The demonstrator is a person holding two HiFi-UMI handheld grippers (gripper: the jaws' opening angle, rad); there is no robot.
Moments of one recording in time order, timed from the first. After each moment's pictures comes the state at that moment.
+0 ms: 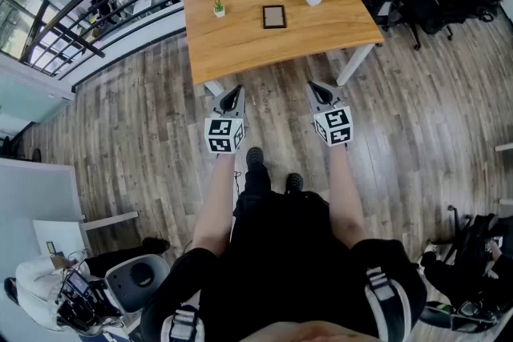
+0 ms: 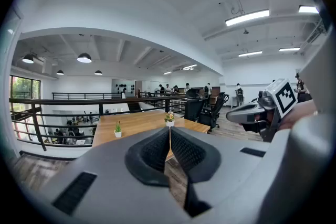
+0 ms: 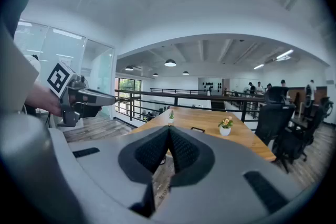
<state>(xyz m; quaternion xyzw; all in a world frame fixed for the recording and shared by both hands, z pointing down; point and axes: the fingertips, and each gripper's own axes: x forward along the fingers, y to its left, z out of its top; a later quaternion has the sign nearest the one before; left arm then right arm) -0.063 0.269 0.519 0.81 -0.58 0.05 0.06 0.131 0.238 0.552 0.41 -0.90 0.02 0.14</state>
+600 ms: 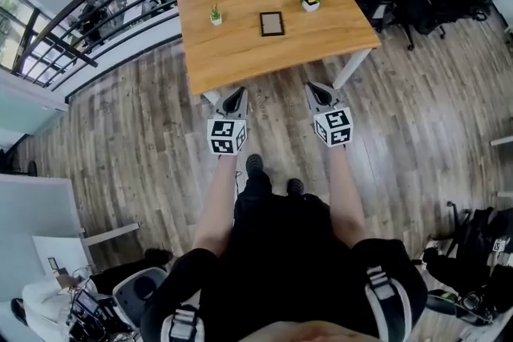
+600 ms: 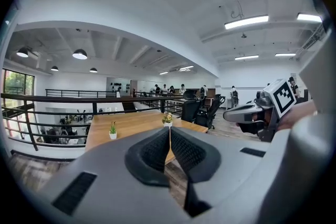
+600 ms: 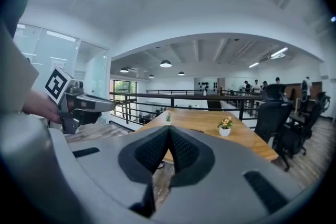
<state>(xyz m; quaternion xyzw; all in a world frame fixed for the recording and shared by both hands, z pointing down) -0.079 0.235 0.523 0.83 -0.56 0.05 0.07 0.108 0.213 0.550 0.44 -0.89 0.04 0.13</state>
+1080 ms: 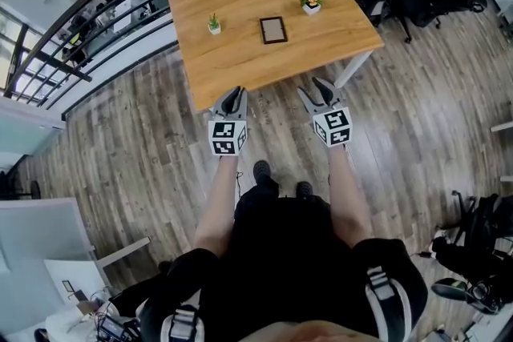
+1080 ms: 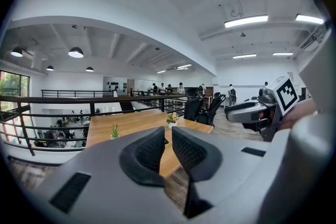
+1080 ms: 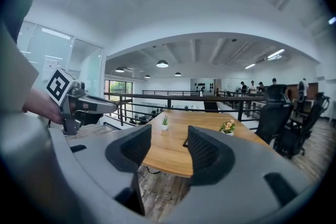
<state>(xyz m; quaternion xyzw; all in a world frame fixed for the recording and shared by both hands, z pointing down) -0.119 0.169 0.530 0.84 -0.54 0.06 0.07 0.067 0.161 0.550 0.46 -0.88 0.04 0.12</state>
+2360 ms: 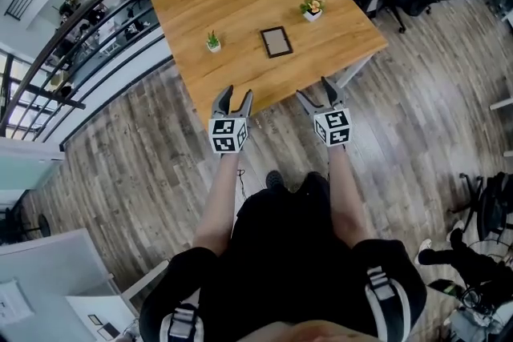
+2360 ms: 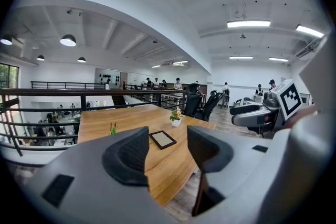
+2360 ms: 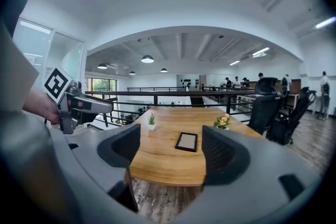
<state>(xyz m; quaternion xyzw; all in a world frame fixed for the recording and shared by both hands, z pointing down) -0.167 0.067 0.560 0.86 -0.50 0.07 0.10 0.033 0.088 0.580 0.53 -0.83 0.07 0.13</state>
